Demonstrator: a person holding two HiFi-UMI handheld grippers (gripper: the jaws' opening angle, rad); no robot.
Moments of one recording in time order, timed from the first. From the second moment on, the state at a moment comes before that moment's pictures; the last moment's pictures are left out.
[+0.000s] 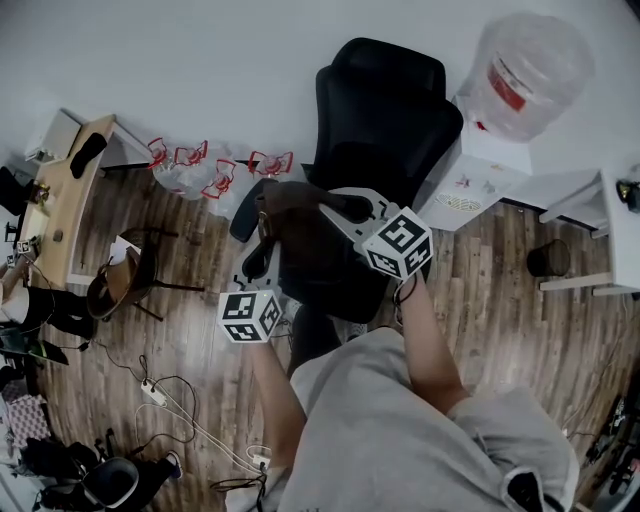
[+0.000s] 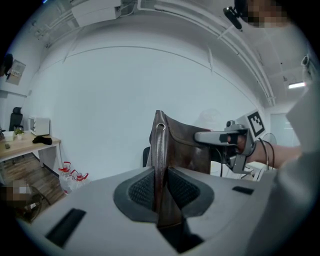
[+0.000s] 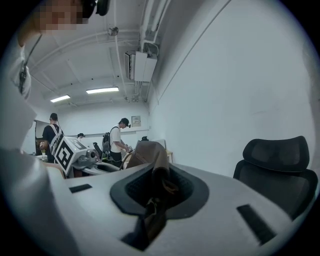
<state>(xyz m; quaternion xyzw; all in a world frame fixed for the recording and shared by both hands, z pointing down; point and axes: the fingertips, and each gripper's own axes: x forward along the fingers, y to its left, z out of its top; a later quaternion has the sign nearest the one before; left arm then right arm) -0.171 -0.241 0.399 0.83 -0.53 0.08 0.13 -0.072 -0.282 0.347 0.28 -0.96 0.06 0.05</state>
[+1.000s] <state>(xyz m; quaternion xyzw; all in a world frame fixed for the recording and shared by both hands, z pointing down) -0.156 -0.259 0.398 0.85 -0.51 0.08 0.12 -0.056 -0.300 0.349 0.30 -0.95 0.07 0.05</state>
